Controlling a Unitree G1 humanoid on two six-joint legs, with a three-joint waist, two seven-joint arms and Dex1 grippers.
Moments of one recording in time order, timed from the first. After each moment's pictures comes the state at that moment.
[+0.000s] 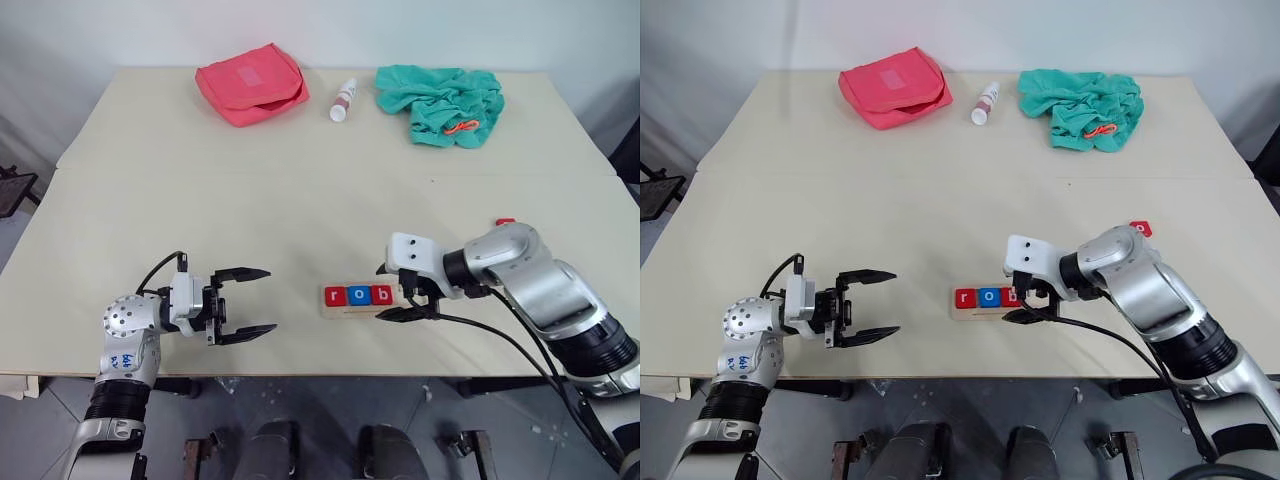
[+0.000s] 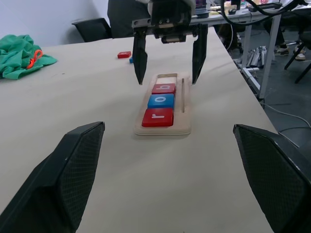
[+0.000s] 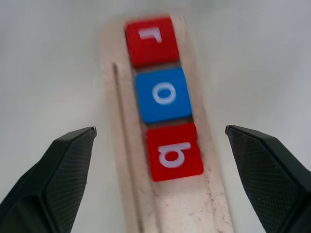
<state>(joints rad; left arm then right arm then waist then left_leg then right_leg) -0.33 0.50 0.10 0.33 -0.46 -0.34 -1.41 -0.68 -0.81 0.33 -0.27 0.14 0.76 1.22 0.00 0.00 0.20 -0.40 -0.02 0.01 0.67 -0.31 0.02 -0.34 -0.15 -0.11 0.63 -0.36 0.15</state>
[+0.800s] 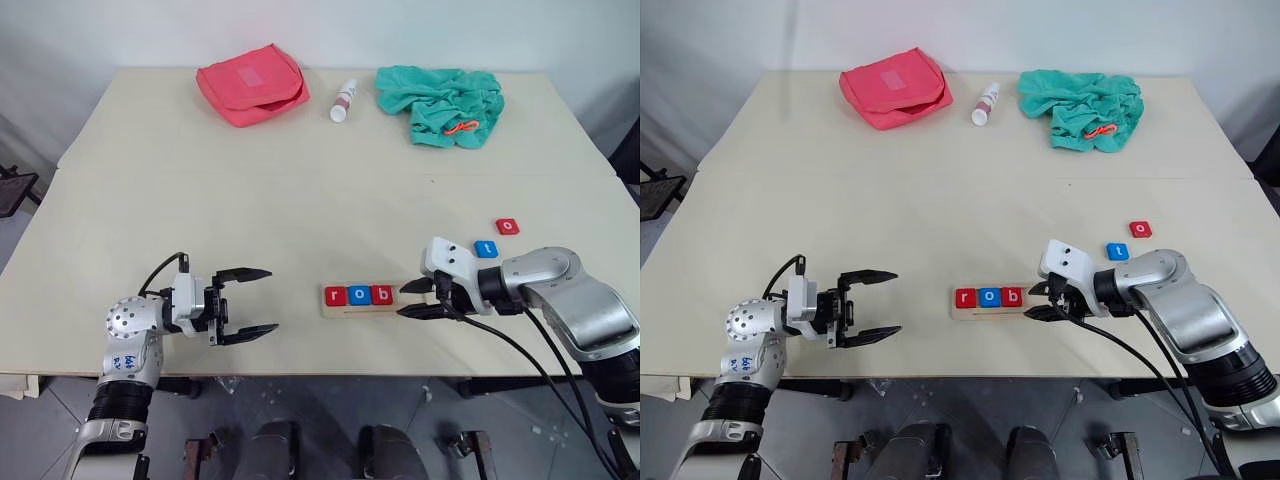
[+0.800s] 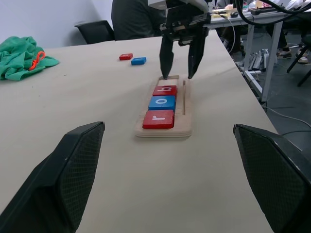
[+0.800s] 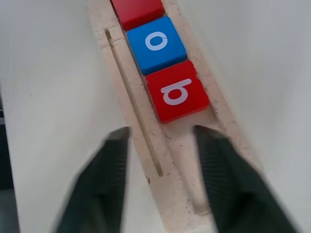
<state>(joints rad) -0.32 0.49 0.10 0.33 -0.46 -0.35 -1.39 -0.51 -0.88 0.22 -0.23 0.28 0.75 1.16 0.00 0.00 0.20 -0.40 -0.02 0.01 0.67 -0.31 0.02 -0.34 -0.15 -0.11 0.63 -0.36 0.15</state>
